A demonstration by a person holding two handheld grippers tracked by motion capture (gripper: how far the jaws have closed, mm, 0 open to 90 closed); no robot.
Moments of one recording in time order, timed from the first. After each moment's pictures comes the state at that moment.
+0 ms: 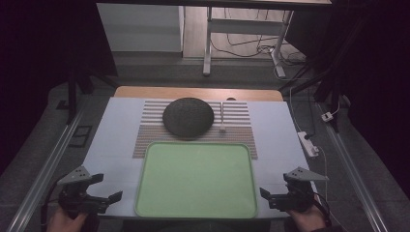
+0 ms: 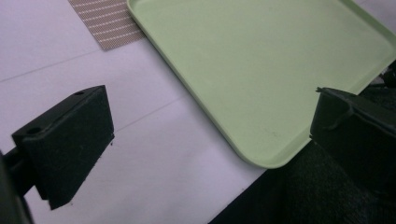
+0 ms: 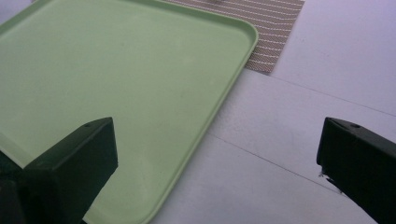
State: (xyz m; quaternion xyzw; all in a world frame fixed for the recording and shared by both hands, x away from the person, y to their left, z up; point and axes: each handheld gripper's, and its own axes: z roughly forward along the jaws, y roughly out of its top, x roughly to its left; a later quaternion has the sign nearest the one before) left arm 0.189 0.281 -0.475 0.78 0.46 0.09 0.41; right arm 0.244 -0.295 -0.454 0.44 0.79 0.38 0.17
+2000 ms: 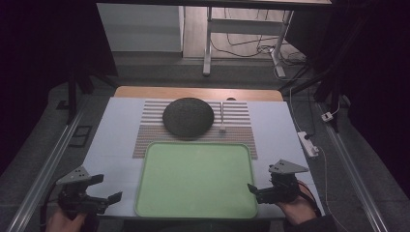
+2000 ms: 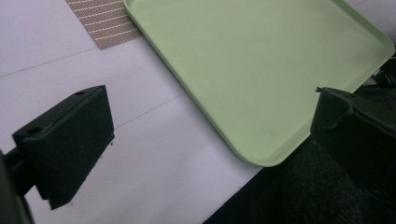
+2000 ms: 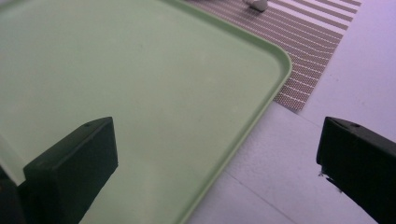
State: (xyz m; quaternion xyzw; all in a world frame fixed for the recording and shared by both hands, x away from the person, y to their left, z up) left arm 0.189 0.284 -0.475 0.78 0.47 0.08 0.42; right arm 0.268 -0.262 -0.457 0.36 0.84 0.36 0.19
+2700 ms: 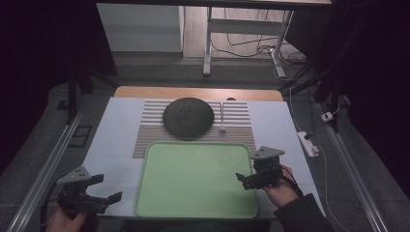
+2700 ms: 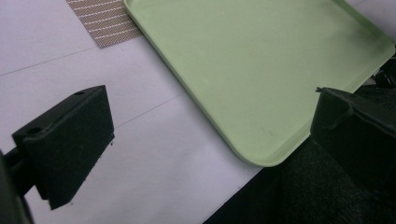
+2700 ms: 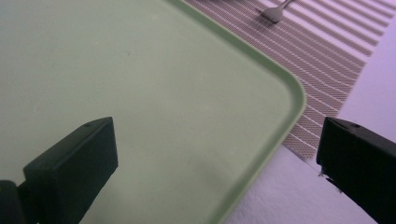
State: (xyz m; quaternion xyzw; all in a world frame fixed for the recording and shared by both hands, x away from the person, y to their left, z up) left arm 0.190 0.283 -0.475 0.78 0.47 0.08 0.41; right arm 0.313 -0.227 -0.464 0.33 0.87 0.33 0.19
